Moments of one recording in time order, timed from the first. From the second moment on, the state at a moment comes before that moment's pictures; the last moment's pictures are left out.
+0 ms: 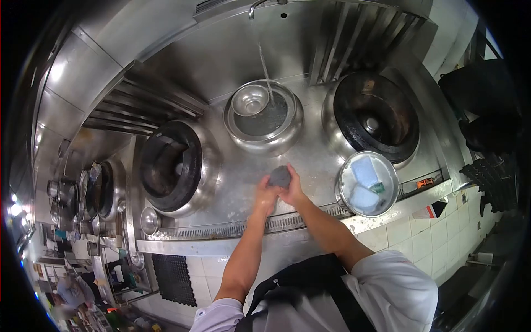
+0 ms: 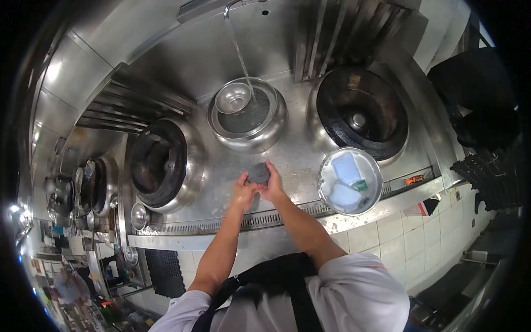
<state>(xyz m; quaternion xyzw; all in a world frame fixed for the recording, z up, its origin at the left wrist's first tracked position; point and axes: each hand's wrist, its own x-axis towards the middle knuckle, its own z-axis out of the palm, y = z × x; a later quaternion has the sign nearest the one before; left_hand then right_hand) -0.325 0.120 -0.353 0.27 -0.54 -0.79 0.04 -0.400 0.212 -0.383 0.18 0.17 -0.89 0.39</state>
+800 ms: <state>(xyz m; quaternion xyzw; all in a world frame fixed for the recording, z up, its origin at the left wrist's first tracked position) -0.347 0.121 -0.348 0.48 -0.56 -0.62 0.28 -0.376 0.166 -0.371 0.21 0.61 -0.74 0.16</state>
